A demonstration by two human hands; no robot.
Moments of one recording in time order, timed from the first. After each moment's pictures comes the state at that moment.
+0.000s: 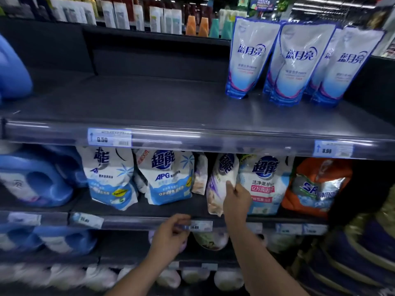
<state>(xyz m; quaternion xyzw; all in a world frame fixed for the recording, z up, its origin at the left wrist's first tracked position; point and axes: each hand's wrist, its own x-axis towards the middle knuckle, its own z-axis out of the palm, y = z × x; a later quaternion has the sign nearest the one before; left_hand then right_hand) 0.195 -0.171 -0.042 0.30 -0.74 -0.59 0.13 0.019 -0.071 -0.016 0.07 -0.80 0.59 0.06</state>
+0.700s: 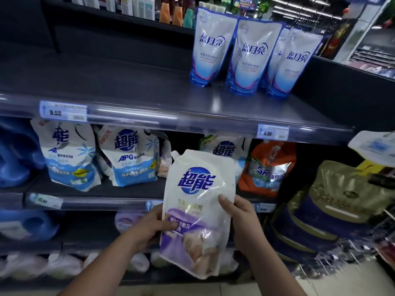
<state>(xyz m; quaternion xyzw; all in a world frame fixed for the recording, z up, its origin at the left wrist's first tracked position) 0.182 -0.108 -0.043 0.17 -0.50 -0.85 -0.02 0.067 0.115 0.040 0.17 -0.61 0.72 -0.27</state>
